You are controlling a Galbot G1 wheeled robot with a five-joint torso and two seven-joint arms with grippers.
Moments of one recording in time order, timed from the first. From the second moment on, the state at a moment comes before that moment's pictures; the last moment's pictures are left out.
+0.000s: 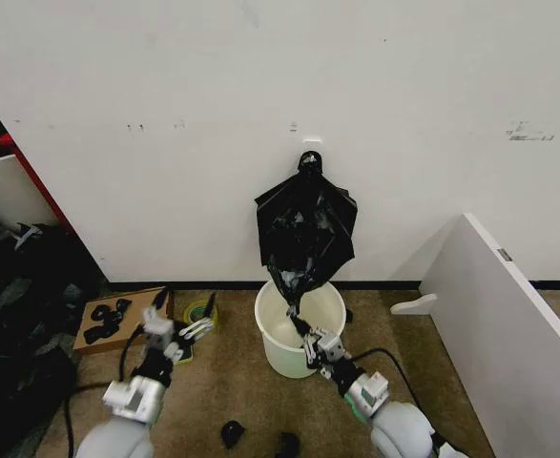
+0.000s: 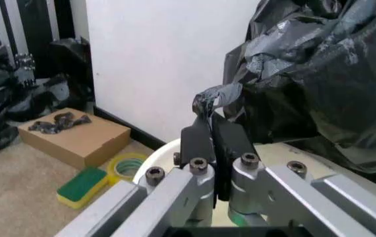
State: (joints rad) left arm 1.41 -0.91 -0.28 -2.04 -0.36 -0.26 -0.11; right arm -1.29 1.07 0.03 1.82 0.19 0.21 -0.08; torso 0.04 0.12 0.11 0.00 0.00
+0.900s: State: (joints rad) left arm 0.37 -0.61 0.57 -1.79 -0.74 -0.02 0.08; right arm -1.31 1.13 0.06 1.77 0.10 0.25 -0.08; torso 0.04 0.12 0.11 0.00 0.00
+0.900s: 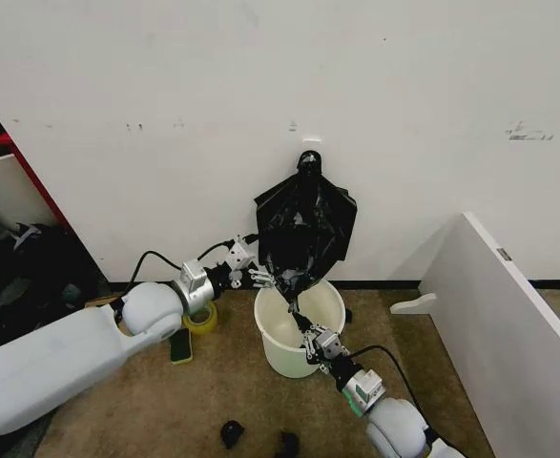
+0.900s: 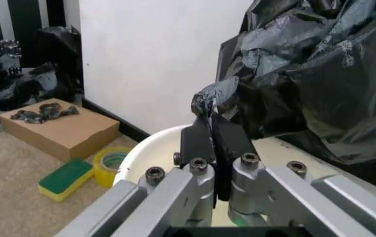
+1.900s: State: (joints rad) left arm 0.17 -0.73 0.83 -1.62 -0.74 -0.06 0.17; right arm -1.31 1.13 0.04 1.82 0.10 0.24 -0.09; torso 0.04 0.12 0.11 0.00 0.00
